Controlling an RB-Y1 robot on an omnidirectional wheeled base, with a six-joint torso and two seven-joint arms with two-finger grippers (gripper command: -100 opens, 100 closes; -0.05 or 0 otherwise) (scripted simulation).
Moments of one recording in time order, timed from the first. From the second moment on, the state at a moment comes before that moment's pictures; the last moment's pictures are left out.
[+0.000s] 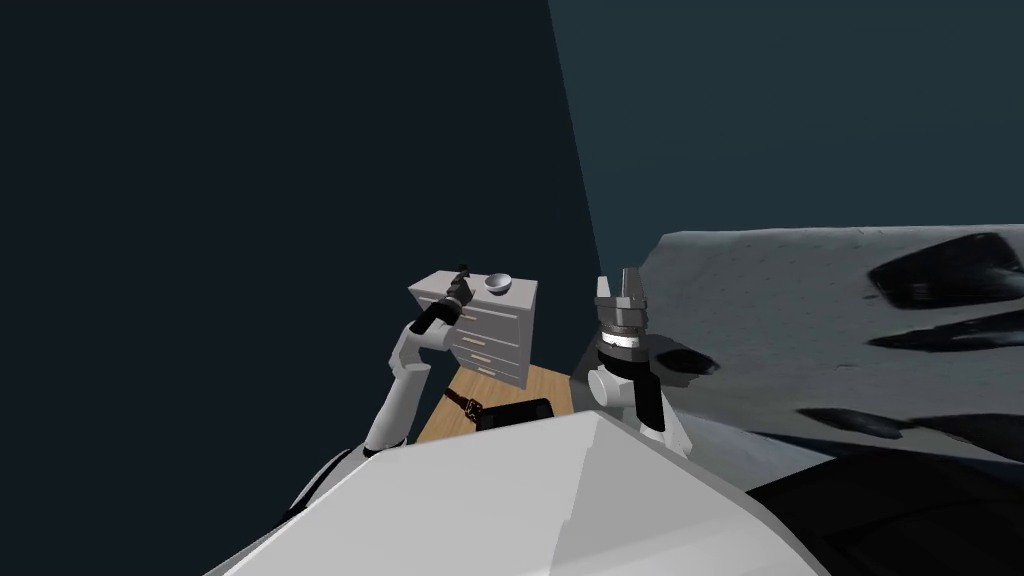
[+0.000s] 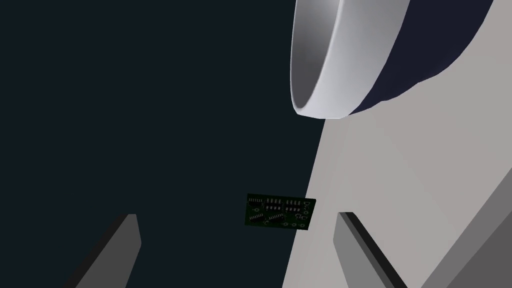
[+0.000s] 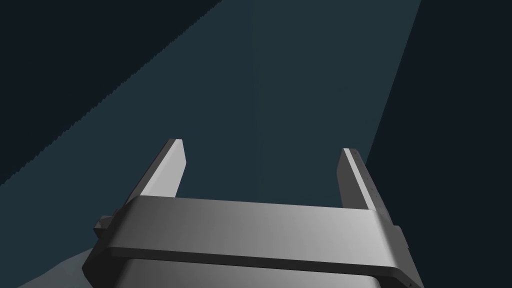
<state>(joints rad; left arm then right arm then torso) -0.24 0.23 -0.14 -1.95 0.14 0.51 0.21 0.48 -0.04 -0.05 -2.31 -0.11 -0.60 0.14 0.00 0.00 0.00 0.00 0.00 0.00</state>
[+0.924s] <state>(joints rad) -0.45 0.22 -0.16 -1.84 0.21 0.78 0.23 0.48 -0.04 -0.05 -2.31 -0.11 -0.60 0.14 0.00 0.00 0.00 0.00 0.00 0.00</state>
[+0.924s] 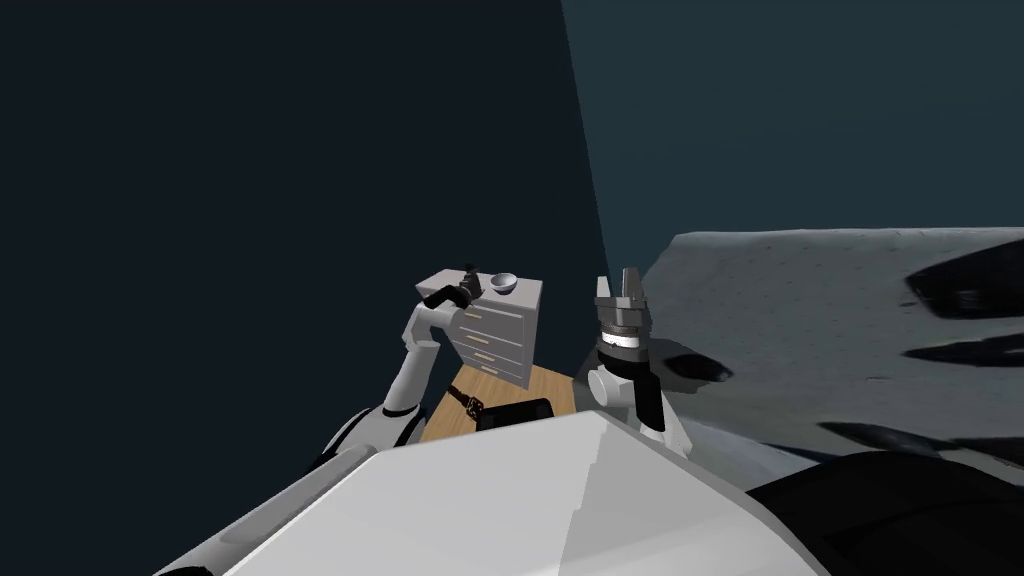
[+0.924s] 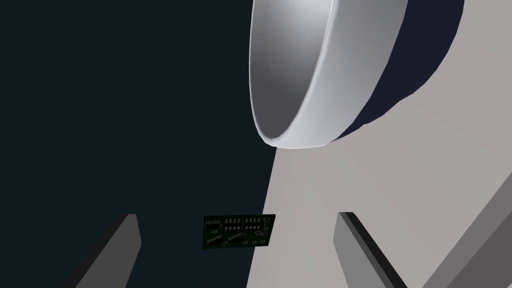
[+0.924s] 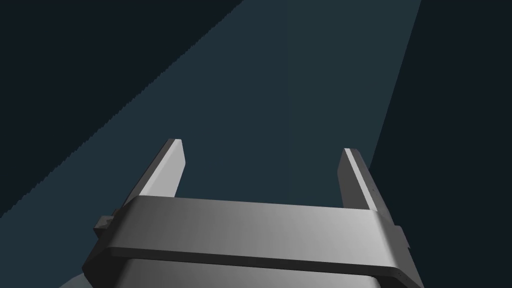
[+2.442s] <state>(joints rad) -0.78 0.18 -0.20 -1.66 0.33 1.24 0.25 0.48 -0.04 -0.05 -2.31 -0.11 -0.60 0.14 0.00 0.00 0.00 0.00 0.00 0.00</state>
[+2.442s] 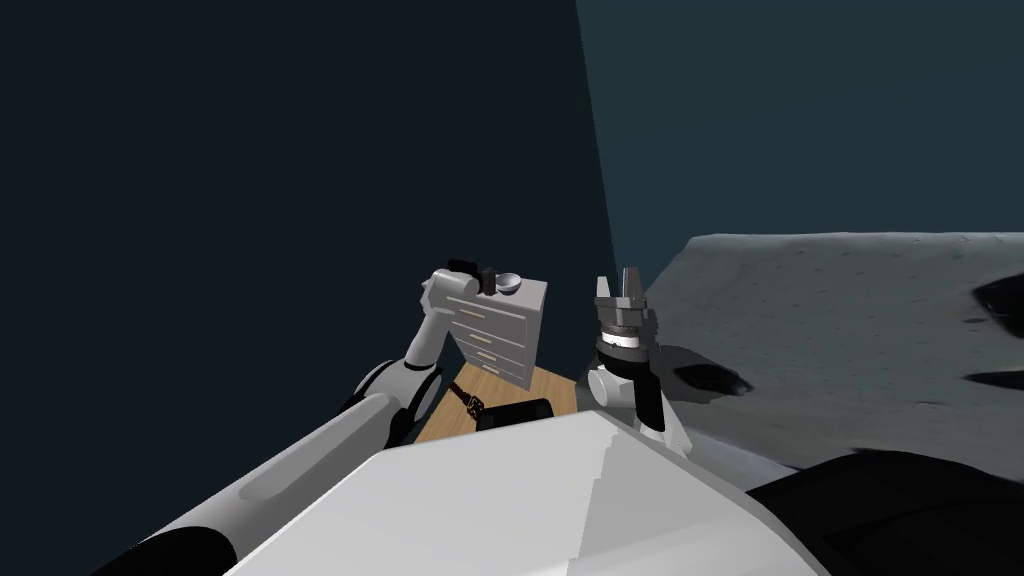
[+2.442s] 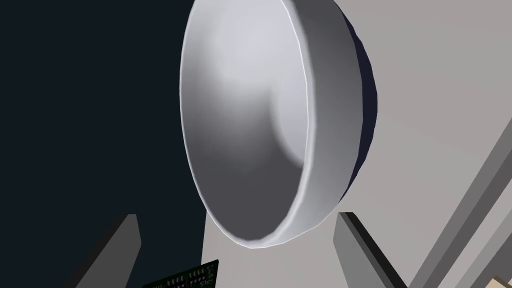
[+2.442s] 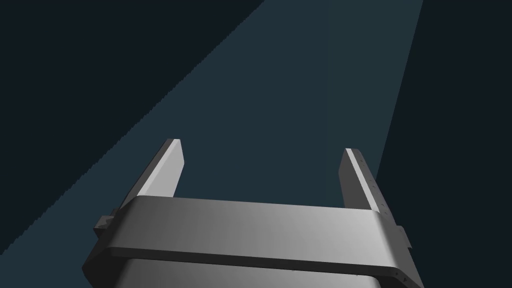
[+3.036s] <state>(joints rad) -0.88 0.16 -0.22 -1.60 0.36 1.41 0.26 0.48 -0.04 -0.05 -2.31 -0.11 -0.60 0.14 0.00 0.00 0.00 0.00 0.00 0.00</state>
